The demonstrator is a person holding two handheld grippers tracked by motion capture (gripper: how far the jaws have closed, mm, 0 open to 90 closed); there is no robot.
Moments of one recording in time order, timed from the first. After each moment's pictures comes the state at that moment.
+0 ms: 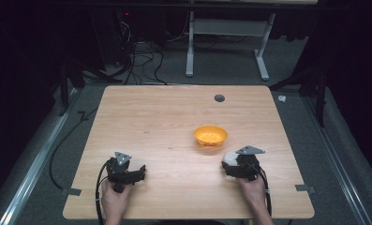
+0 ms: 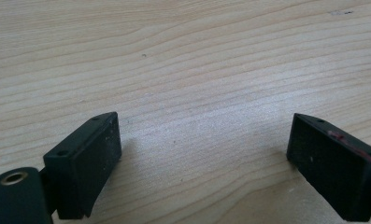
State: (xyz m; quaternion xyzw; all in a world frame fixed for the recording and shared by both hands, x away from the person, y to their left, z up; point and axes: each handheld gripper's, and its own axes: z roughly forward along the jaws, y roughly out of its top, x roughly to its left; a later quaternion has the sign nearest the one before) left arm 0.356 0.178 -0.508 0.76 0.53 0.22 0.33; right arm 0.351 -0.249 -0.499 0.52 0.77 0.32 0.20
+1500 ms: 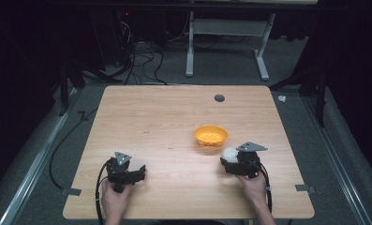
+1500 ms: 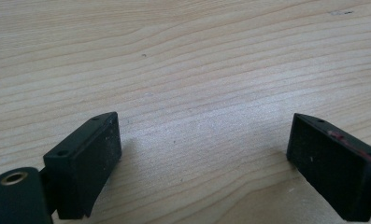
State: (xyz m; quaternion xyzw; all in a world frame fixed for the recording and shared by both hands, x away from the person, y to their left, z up) left arm 0.356 0.178 -0.508 0.76 0.53 0.22 0.33; right arm 0.350 -0.244 -0.474 0.50 0.77 0.35 0.20
